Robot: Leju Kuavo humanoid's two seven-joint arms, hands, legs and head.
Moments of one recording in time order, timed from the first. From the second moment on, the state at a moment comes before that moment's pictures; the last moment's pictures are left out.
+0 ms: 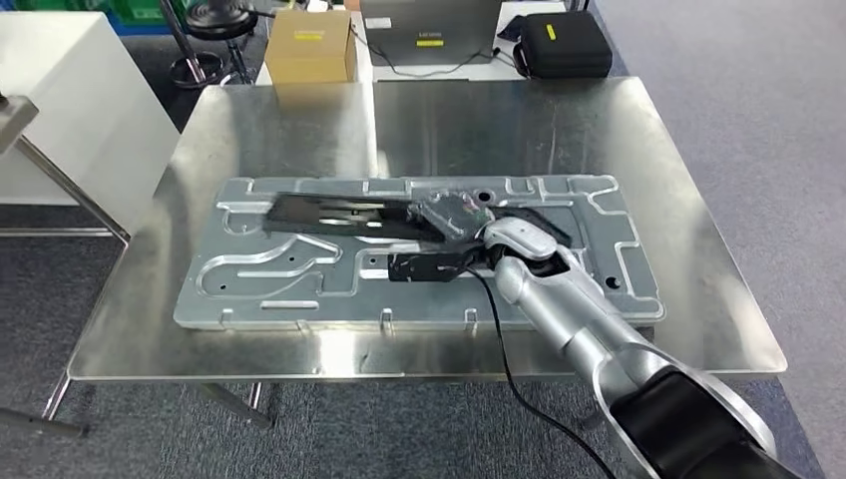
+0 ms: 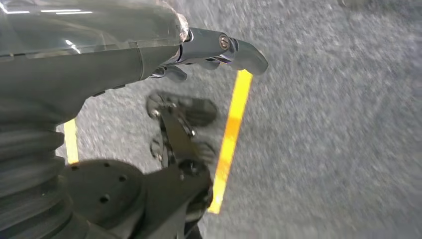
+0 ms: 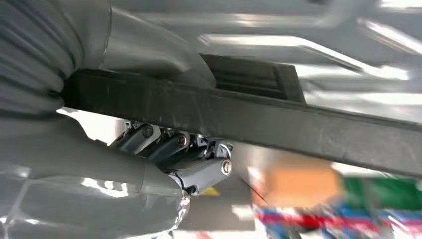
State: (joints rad) left arm -0.09 -0.01 1.23 -0.22 -0.85 -0.23 -0.43; right arm -0.92 0.05 0.68 -0.61 0.93 0.01 -0.33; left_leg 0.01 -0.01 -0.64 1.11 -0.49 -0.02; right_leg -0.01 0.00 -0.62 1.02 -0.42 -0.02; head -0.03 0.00
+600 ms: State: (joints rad) left arm -0.08 -0.01 1.23 -0.22 -0.86 -0.25 -0.47; right arm -0.96 0.07 0.70 -0.37 0.98 0.05 -0.23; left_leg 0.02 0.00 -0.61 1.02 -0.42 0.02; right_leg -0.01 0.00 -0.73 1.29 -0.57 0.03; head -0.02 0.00
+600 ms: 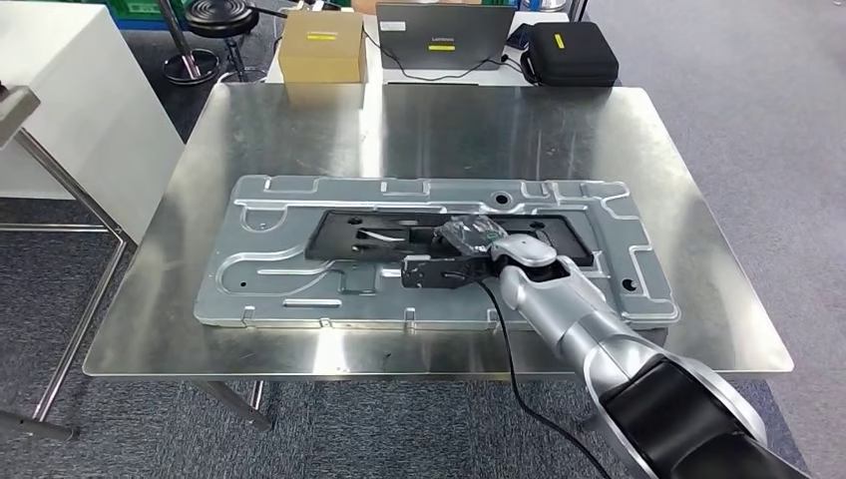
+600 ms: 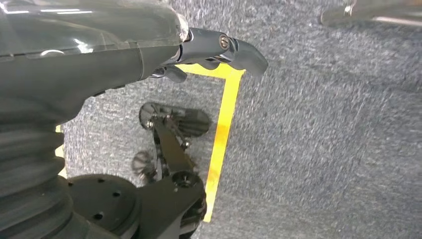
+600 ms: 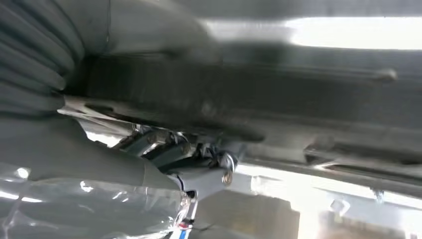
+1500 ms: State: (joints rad) left arm -0.06 -0.01 1.28 -0.22 -0.81 -0.26 -0.52; right arm -0.32 -0.07 0.19 -1.47 0.12 -0.17 -0.71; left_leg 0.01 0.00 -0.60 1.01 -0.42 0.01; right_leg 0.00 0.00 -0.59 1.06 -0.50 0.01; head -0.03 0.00
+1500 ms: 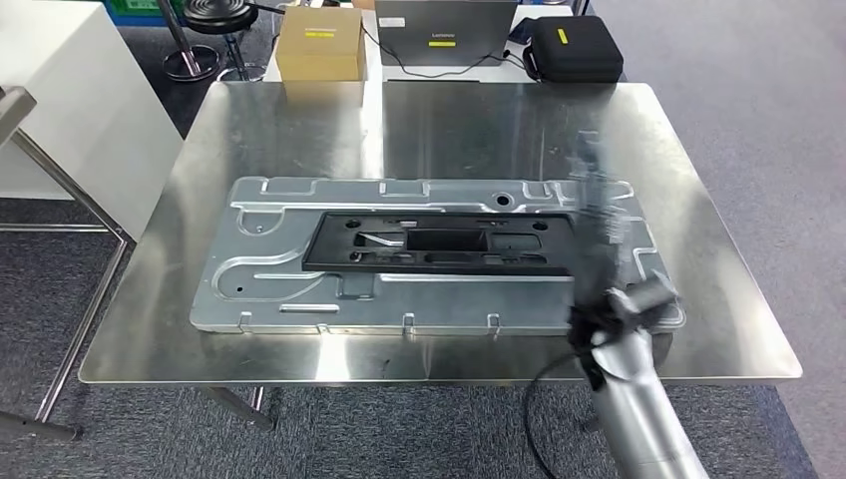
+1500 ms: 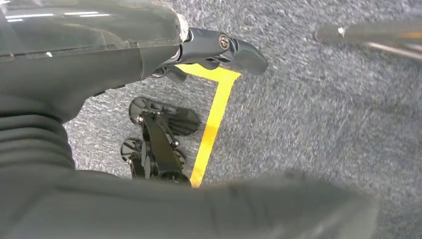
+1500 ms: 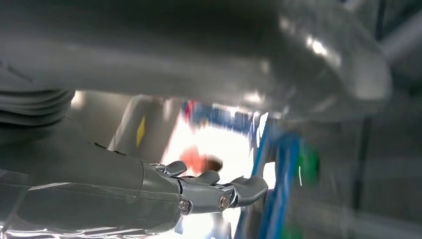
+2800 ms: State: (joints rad) left arm -0.06 -0.04 1.31 -0.22 -0.80 -0.28 -0.50; right arm 0.04 -0.03 -0.68 -0.24 0.93 0.14 0.13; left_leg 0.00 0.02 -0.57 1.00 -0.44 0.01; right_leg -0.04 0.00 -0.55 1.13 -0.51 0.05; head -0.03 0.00
